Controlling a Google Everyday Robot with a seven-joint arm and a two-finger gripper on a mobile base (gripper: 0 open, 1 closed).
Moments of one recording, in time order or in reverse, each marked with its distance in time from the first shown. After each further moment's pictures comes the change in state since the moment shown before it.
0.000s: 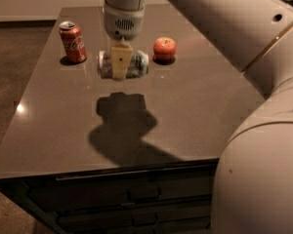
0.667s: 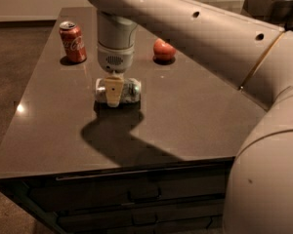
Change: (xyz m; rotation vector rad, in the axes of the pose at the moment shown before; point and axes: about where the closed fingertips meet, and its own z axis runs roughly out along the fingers) arm -0.003 0.021 0.075 -0.041 0.044 0.091
